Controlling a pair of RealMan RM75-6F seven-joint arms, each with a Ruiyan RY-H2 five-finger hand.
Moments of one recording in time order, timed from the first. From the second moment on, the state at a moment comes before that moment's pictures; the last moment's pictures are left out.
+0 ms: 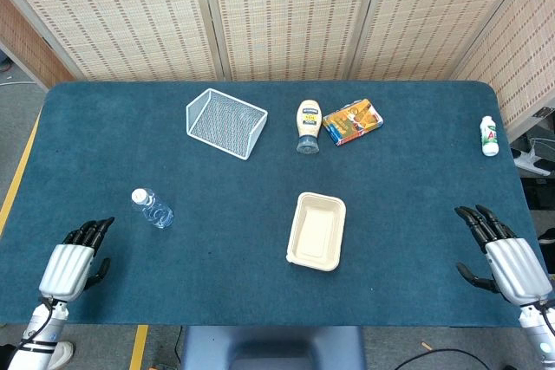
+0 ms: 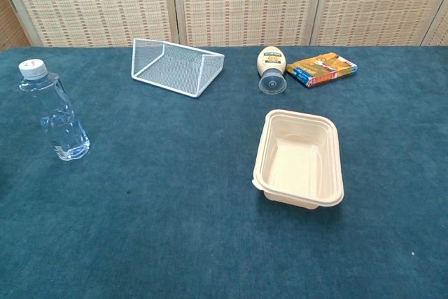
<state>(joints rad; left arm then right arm) -0.19 -1.36 -0.01 -1.40 1.53 1.39 0.16 0.11 -0.98 -0.02 -1.66 -1.62 1.41 0.13</state>
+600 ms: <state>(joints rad) -0.29 -1.51 -0.16 -1.34 1.34 1.22 -0.16 0.11 -0.97 -0.04 -1.67 -1.65 1.41 0.13</state>
